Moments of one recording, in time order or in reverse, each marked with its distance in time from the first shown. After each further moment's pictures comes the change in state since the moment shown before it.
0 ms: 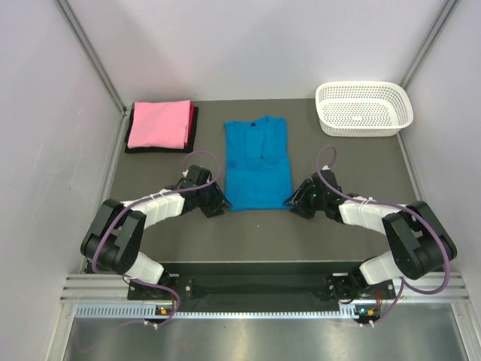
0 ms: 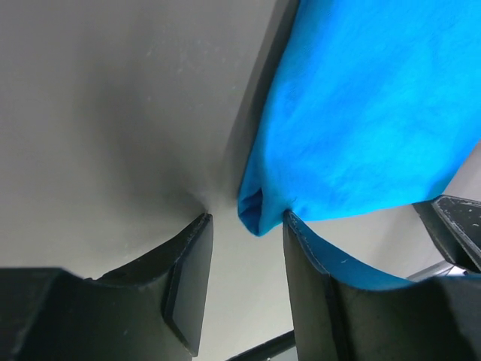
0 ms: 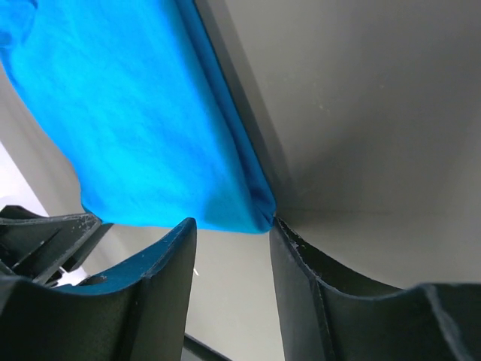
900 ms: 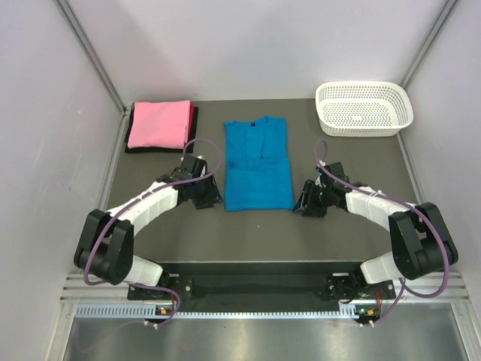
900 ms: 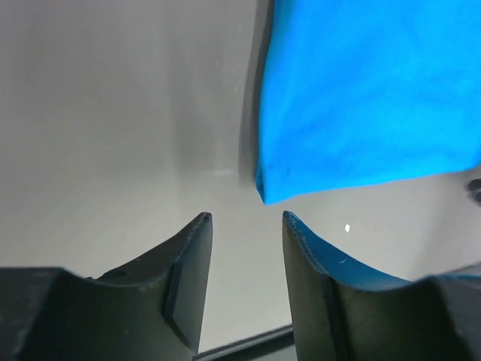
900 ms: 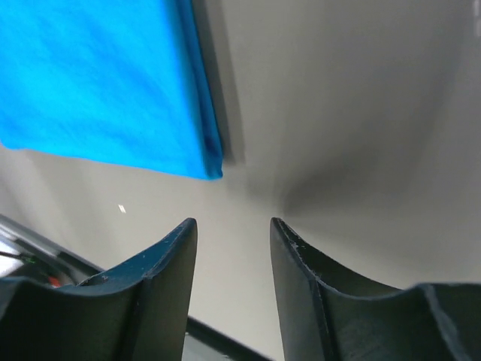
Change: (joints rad) left arm 0.031 -0.064 0.169 -0.281 -0.058 0.288; right arm -0.110 0.001 0.134 -0.331 -0.154 -0.462
